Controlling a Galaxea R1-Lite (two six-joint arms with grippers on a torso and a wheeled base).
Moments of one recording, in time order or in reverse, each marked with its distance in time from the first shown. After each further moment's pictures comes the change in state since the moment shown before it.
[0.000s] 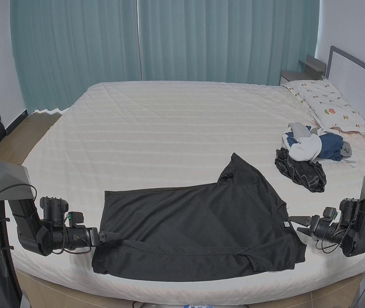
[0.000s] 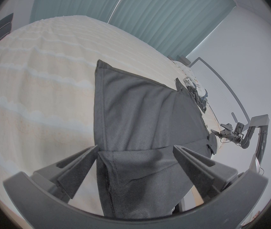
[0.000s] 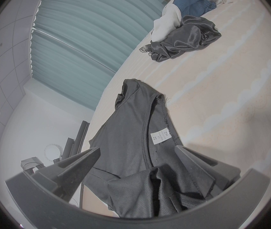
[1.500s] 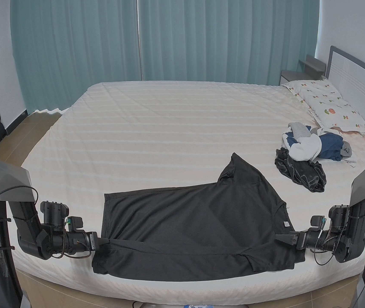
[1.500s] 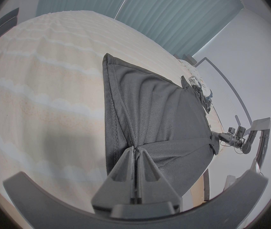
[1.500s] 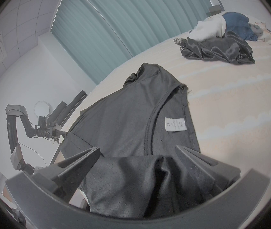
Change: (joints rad) left arm -0.001 0.012 0.043 -0.020 0.038 -0.037; right arm 0.099 0.055 0.022 0.000 -0.061 -0.416
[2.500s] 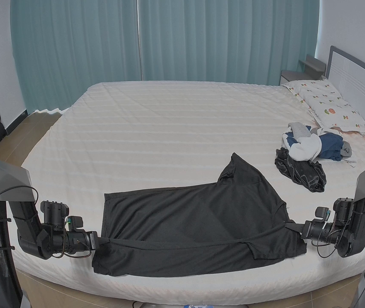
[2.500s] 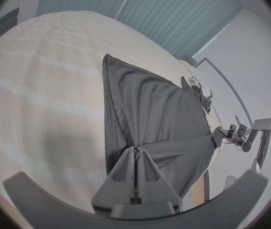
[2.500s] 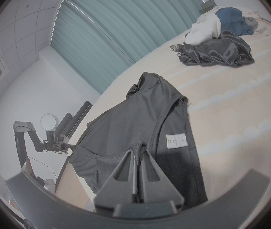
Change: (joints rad) left arm -0.001 0.000 -0.005 0.000 0.001 -0.003; right arm -0.036 -0.038 -0.048 0.000 0.073 0.132
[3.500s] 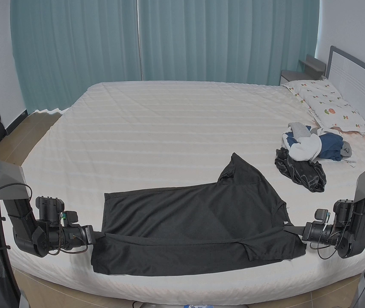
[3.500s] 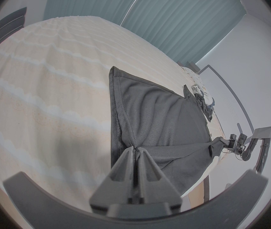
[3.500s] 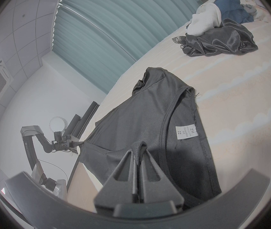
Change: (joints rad) left arm 0.017 -0.053 0.007 -0.001 0.034 -0.049; right arm -0.008 0.011 0.008 0.000 0.092 0.051
